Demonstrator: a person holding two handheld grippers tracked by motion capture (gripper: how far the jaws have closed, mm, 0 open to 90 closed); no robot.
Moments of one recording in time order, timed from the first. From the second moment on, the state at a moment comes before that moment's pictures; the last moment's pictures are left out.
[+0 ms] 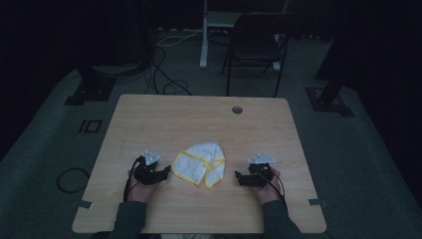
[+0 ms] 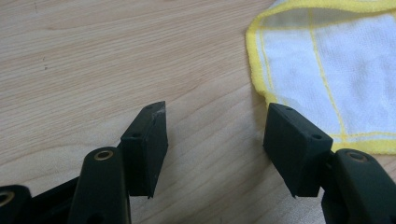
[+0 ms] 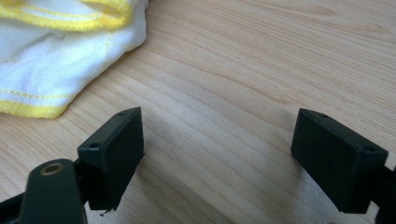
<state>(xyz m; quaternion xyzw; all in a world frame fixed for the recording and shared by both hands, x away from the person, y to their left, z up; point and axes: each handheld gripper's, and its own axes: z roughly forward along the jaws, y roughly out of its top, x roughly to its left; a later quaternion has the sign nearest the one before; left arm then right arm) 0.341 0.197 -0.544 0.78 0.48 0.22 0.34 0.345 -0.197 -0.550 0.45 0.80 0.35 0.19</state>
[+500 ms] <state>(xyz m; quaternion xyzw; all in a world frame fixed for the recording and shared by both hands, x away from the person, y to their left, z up) 0.341 0.193 -0.543 0.78 0.48 0.21 0.34 0.344 -0.193 -0.546 0.44 0.81 0.35 0.19</state>
